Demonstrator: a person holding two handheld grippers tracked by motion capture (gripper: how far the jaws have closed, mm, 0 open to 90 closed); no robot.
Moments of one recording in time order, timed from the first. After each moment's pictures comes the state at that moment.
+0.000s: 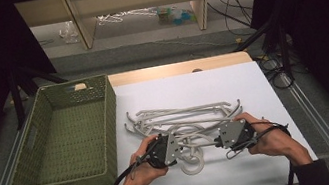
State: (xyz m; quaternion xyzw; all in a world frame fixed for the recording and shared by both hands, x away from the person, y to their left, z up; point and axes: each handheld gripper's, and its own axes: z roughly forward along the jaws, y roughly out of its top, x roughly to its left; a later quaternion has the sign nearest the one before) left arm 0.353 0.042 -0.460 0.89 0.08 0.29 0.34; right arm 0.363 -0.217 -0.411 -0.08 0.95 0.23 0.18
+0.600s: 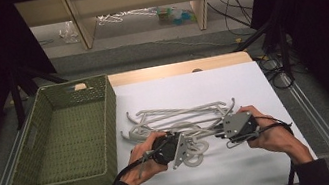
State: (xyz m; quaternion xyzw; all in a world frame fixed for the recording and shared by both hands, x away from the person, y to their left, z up) left arm 0.357 0.028 -0.440 0.89 -0.06 0.37 0.27; right arm 0.376 -0.228 -0.404 -0.02 0.94 0.26 0.22
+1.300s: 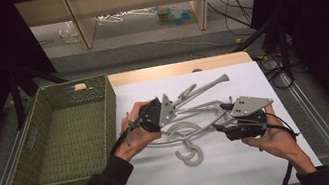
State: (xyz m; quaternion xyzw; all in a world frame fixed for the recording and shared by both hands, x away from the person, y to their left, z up) left arm 0.408 0.050 -0.364 0.87 0.11 0.32 0.36; right arm 0.362 -0.234 -0.381 0.21 0.85 0.41 0.25
